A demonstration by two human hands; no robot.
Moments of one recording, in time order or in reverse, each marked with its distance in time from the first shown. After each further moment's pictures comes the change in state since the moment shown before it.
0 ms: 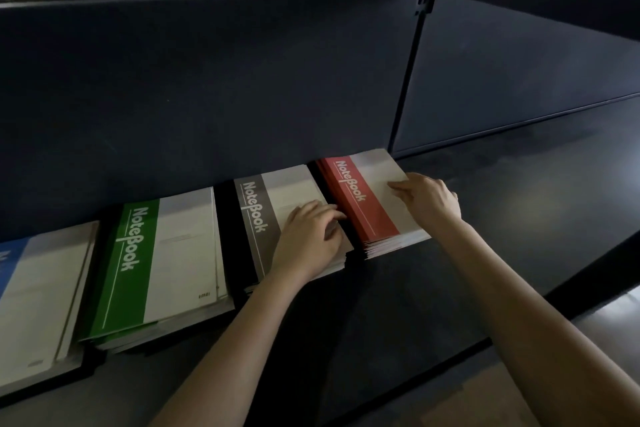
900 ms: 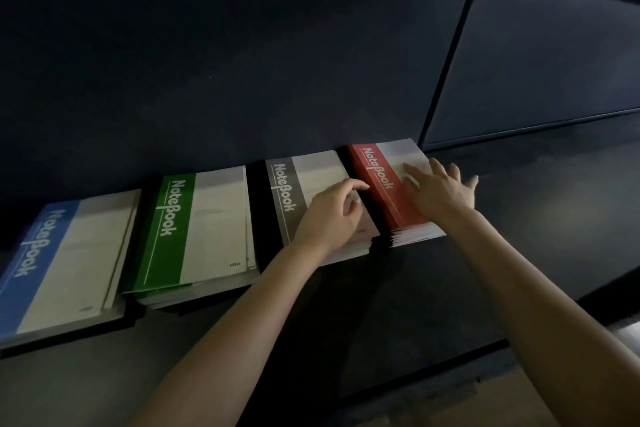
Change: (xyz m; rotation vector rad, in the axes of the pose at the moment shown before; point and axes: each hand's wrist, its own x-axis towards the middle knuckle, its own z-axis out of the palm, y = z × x) left_hand -0.009 0.005 -0.017 -0.282 0.059 -0.075; right_hand -0.004 -0.027 0.011 -0.342 -0.147 -0.024
